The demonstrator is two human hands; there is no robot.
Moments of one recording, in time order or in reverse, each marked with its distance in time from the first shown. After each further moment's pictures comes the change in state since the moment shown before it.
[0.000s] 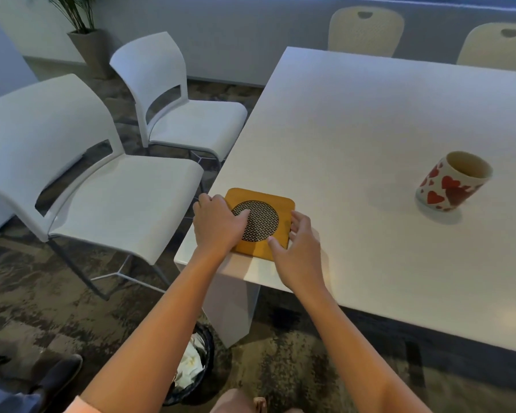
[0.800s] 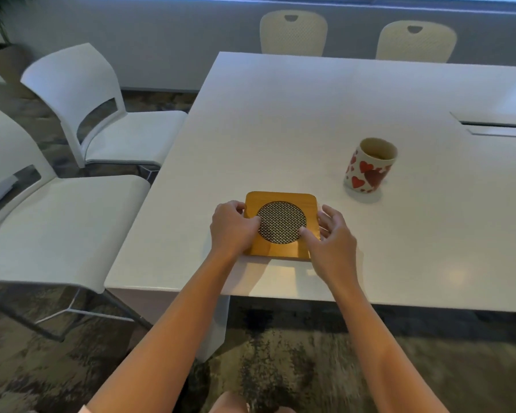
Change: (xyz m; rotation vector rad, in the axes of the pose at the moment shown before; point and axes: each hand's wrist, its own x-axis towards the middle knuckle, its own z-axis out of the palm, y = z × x) left_hand -0.037 0.100 0.067 -0.330 -0.249 0.071; right_hand 0.004 0.046 -0.137 0.006 0.302 0.081
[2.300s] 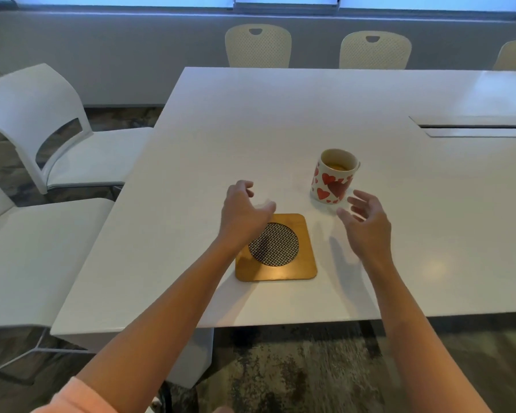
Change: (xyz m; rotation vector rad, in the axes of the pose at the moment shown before) left_hand 0.028 0.073 0.053 -0.052 -0.084 0.253; right_hand 0.093 0.041 -0.092 -0.011 0.221 -0.012
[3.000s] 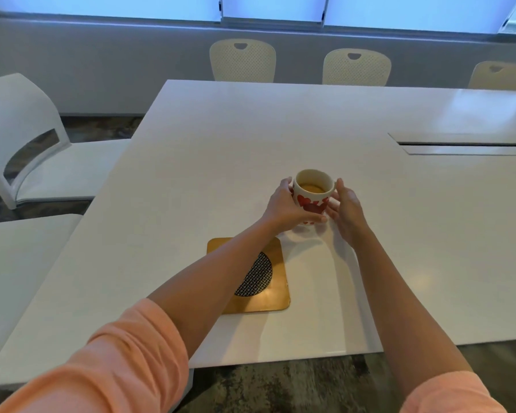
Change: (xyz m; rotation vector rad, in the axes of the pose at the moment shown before) left_hand 0.079 0.044 0.129 -0.189 -0.352 0.096; right_hand 0.127 0.024 0.010 0.470 -0.251 0.256
